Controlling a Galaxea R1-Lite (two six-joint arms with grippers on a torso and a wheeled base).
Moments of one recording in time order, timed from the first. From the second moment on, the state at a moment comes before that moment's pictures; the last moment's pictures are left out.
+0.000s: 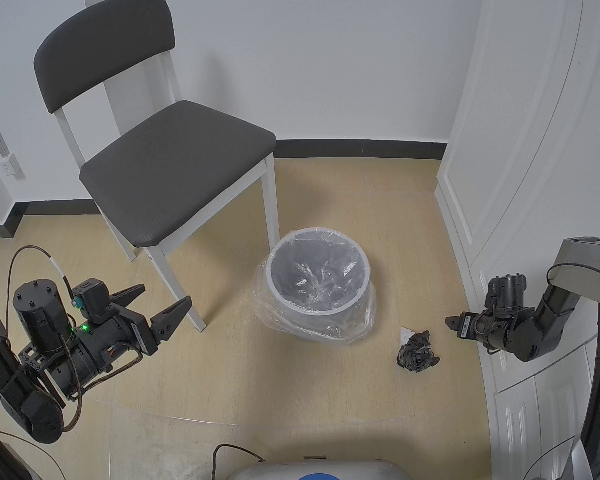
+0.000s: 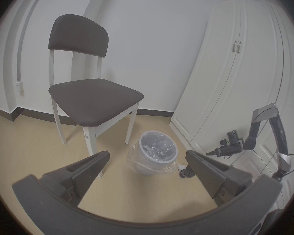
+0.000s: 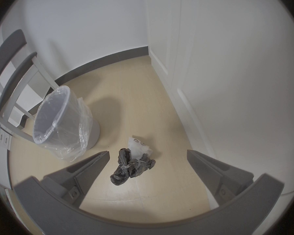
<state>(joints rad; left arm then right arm) -0.23 1.80 -0.14 -1.53 -0.23 -0.15 0.08 2.31 -0.73 -0.93 -0.14 0.27</state>
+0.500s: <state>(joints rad) -0.27 1.85 -0.11 -1.53 -0.22 -0.04 0.12 2.42 -0.99 -0.65 -0.01 0.35</state>
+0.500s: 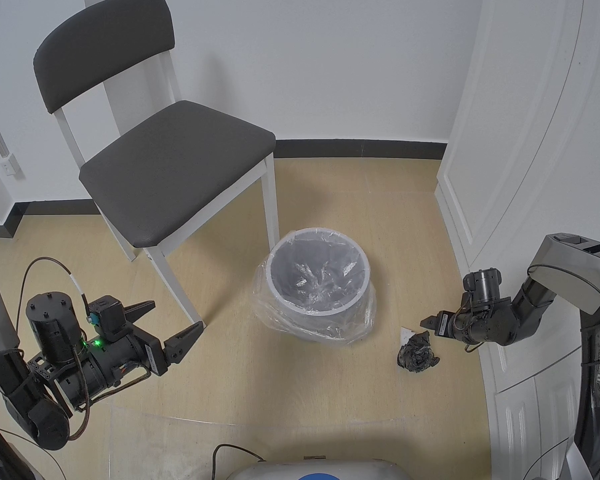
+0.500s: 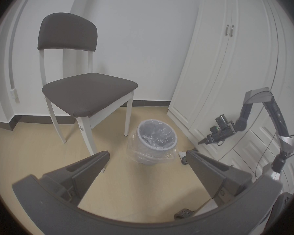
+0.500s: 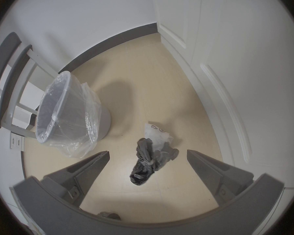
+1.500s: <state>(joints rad) -0.28 1.88 -0.11 -1.53 -0.22 -0.03 0.12 2.76 -1.90 0.22 0.04 0.44</state>
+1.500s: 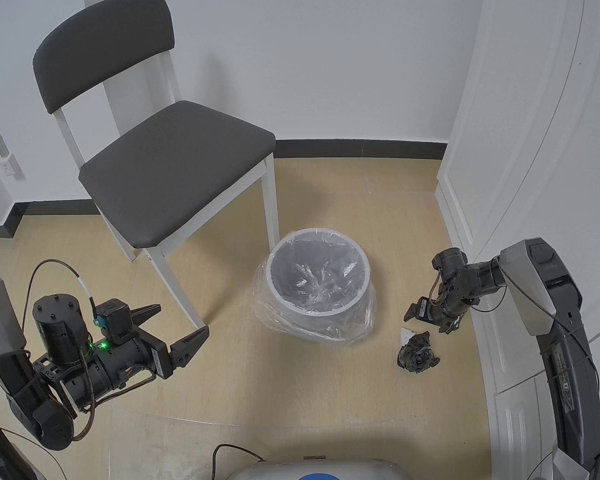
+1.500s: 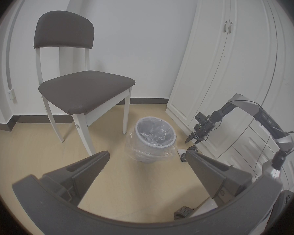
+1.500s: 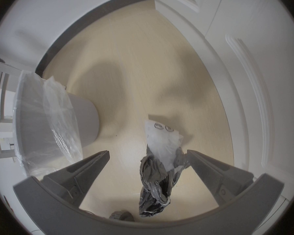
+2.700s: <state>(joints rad) -0.31 1.89 -0.11 -1.53 -0.22 -0.03 0.12 2.88 -2.00 0.26 0.05 0.43</state>
